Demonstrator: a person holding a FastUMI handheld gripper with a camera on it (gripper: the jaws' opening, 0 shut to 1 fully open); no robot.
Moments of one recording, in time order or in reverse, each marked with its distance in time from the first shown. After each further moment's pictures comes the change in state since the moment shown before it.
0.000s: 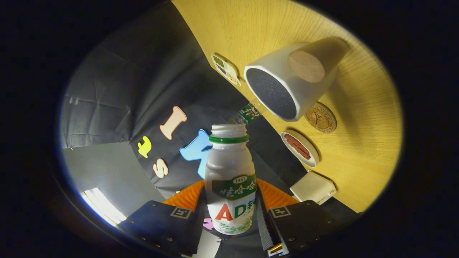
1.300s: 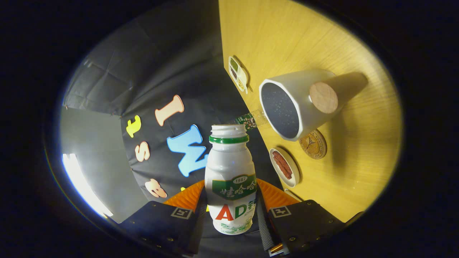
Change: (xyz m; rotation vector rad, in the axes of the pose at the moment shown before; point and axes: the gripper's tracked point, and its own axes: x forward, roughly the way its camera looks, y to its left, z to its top) arm 0.002 -0.026 -0.004 -0.354 -0.047 -0.109
